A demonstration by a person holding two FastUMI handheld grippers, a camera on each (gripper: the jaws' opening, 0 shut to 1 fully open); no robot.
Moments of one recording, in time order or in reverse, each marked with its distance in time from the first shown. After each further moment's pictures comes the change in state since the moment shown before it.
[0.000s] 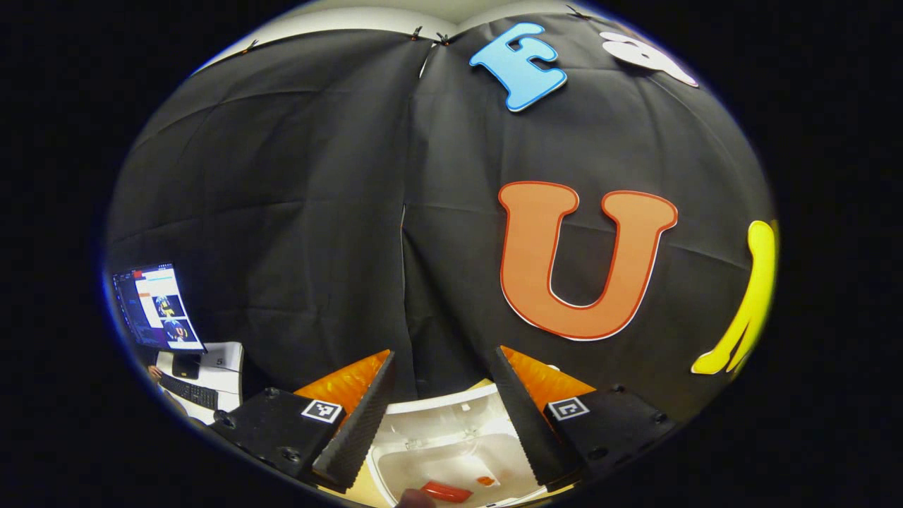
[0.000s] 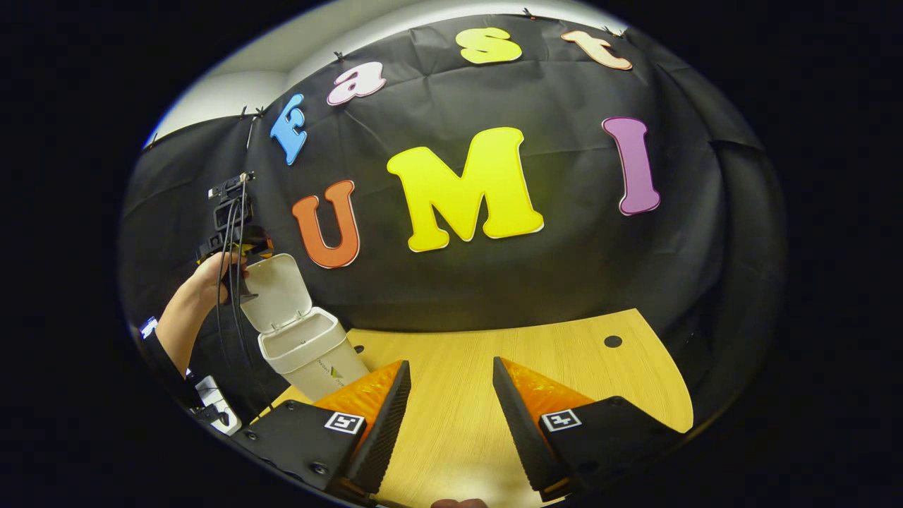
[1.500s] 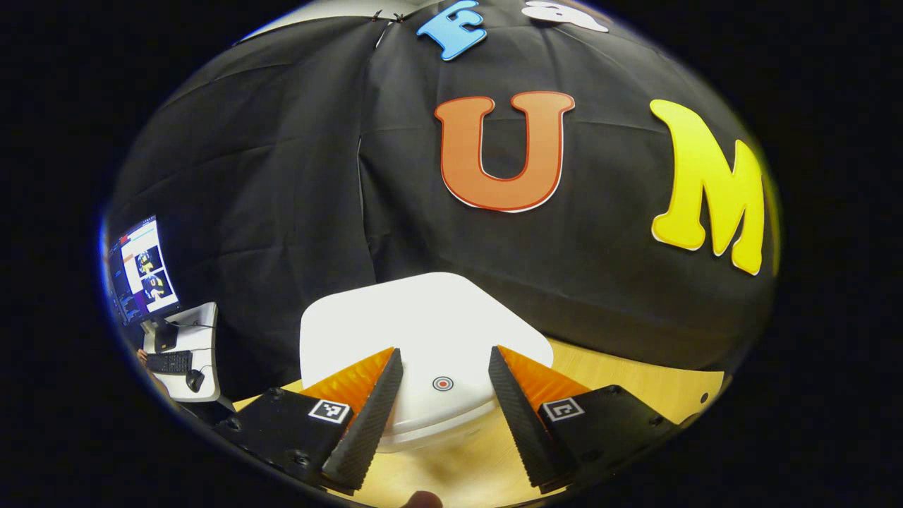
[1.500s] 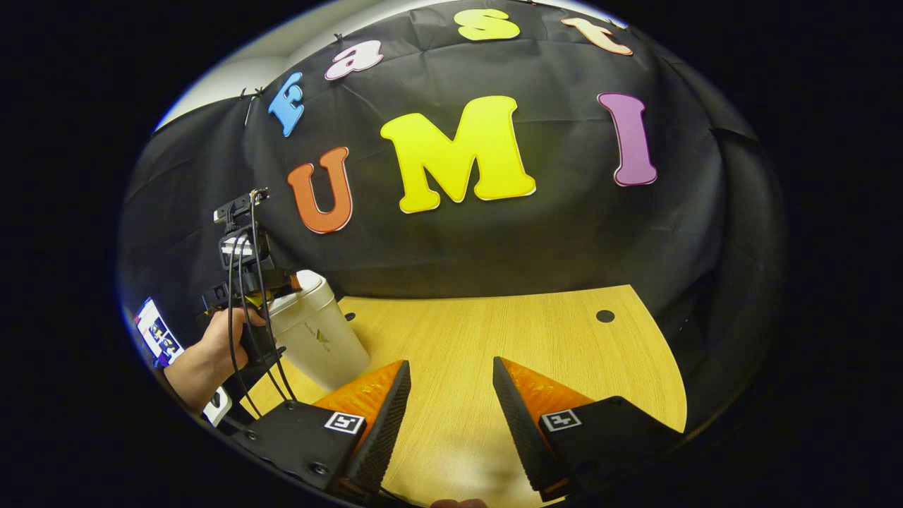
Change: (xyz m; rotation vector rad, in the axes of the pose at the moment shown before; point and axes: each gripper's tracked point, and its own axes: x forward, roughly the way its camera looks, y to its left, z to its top) left arm -0.073 -0.042 -0.200 0.107 0.149 -0.127; right arm -0.005 -0.026 -0.051 -0.029 0.125 -0.020
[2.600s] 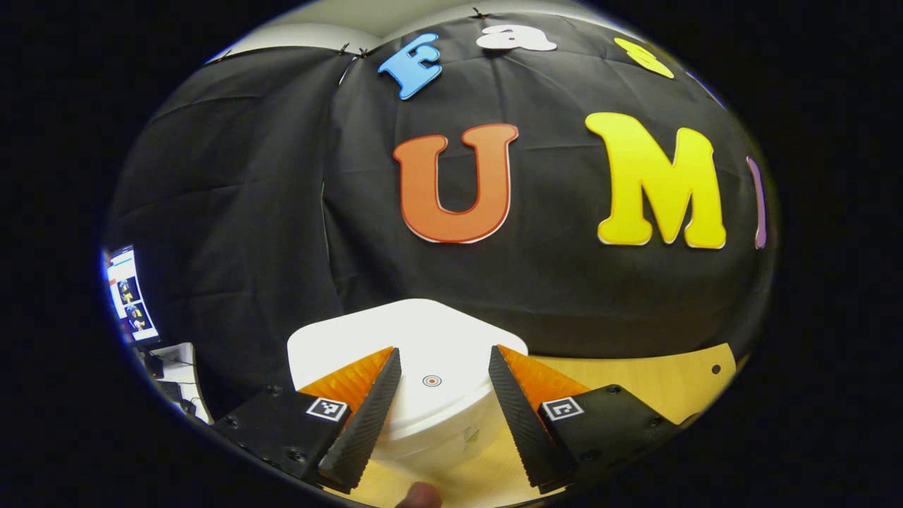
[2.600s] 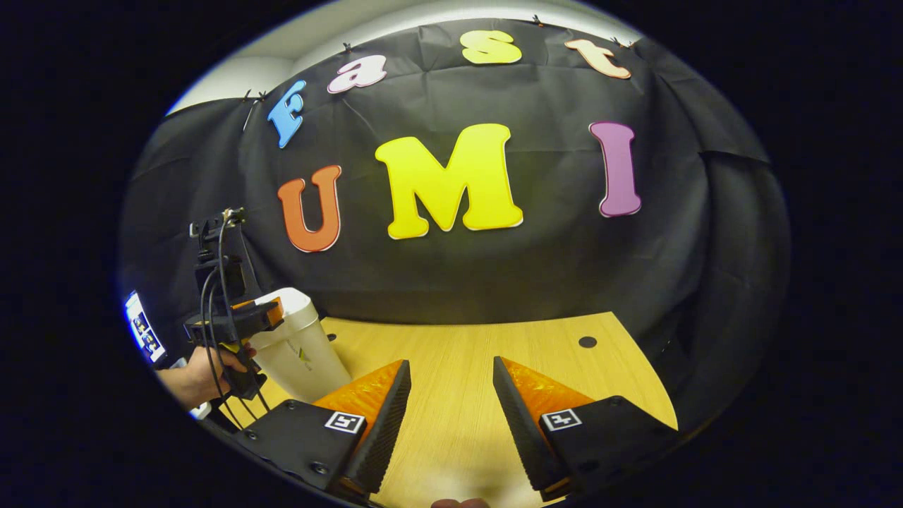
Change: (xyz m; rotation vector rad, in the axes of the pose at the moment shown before) left arm -0.036 -0.030 0.026 0.119 -0.258 -0.235; right arm -0.001 0.001 0.034 -0.059 -0.177 -0.091
